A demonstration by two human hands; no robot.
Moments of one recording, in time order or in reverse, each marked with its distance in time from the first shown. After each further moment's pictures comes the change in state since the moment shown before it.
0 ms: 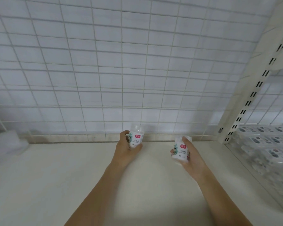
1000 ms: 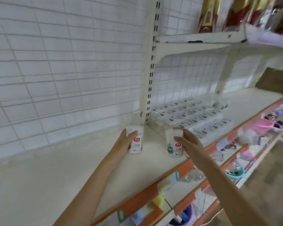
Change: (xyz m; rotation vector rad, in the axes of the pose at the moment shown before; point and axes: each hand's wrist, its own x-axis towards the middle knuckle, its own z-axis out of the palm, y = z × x) left_hand -0.081 0.117 0.130 -0.389 -0.696 -0.056; right_hand -0.200 -0.093 -0.095 -0.578 0.381 -0.387
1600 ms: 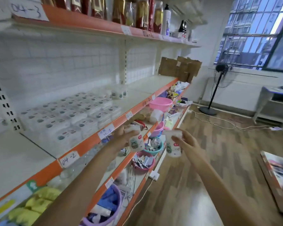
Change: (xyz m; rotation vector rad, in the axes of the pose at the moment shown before) left_hand 0.022 -0.029 0.410 0.041 -0.449 -0.140; right_hand -0.206 -0.009 -0.349 -0.136 0.580 -0.026
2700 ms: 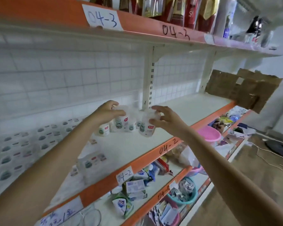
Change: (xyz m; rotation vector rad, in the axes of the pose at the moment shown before) left_hand 0.333 0.124 -0.082 0.631 0.517 0.081; right_hand 0.451 -0.005 0.060 -0.439 -0.561 -0.345
